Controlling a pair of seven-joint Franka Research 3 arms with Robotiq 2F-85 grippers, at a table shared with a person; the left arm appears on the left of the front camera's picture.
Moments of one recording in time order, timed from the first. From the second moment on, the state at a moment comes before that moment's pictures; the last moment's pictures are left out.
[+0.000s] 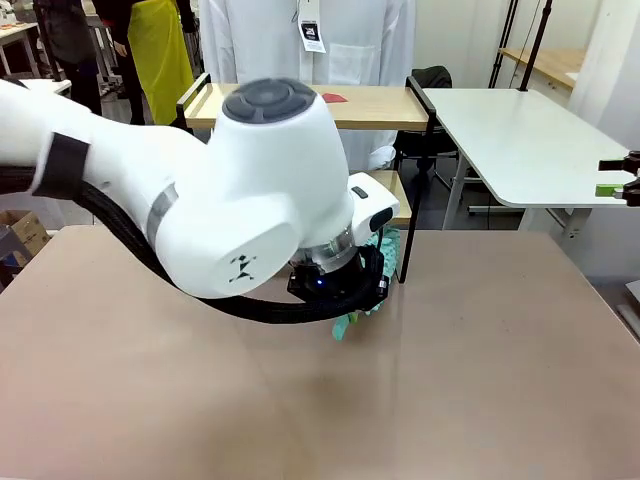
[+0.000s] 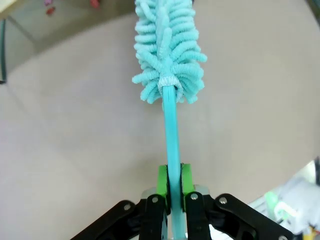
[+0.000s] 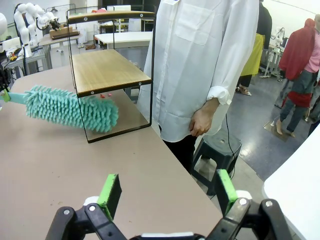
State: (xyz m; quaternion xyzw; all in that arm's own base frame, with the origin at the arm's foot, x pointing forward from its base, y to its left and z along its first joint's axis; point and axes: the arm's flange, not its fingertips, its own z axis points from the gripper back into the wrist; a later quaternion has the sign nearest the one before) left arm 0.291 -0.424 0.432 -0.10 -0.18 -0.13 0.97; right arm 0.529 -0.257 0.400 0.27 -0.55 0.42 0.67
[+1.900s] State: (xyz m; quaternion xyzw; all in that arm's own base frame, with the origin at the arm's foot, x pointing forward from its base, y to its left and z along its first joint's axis) left arm 0.362 -0.441 0.348 -0.04 -0.17 -0.05 0.98; right arm 0.529 -0.256 0.400 0.27 -0.55 0.42 0.67
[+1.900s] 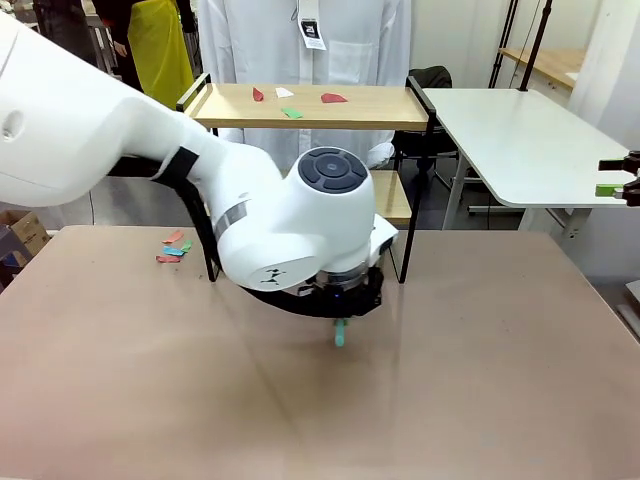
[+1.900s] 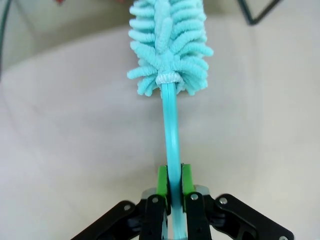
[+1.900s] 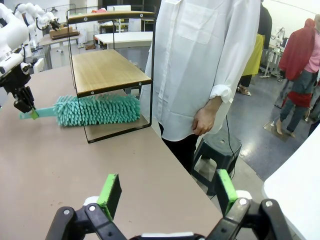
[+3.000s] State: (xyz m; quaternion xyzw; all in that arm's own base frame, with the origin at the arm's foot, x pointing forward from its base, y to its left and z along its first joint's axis) left arm 0.343 -0.288 0.390 0.10 -0.17 0.08 0.98; right arm 0.529 -0.256 0.400 0.27 -0.55 0.42 0.67
